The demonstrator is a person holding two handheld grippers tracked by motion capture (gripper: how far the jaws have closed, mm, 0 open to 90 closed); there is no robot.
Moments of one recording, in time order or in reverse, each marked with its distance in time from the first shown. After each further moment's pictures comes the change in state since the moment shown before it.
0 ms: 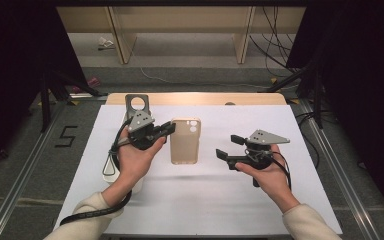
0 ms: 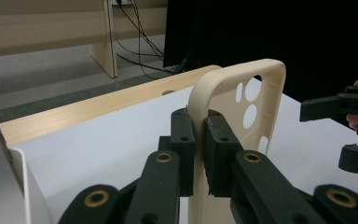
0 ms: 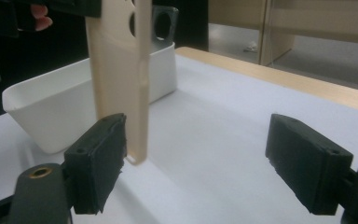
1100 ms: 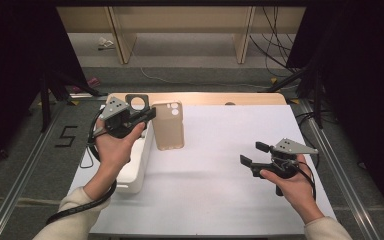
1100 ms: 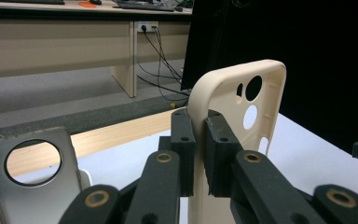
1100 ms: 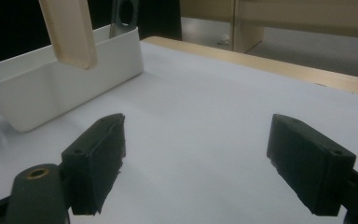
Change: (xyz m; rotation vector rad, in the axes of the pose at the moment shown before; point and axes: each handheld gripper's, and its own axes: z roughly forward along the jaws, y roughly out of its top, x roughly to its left) left arm 0.033 0.028 -0.032 -0.094 0.063 -0.032; right arm -0.025 -0.025 -0.052 0.013 -0.099 0.024
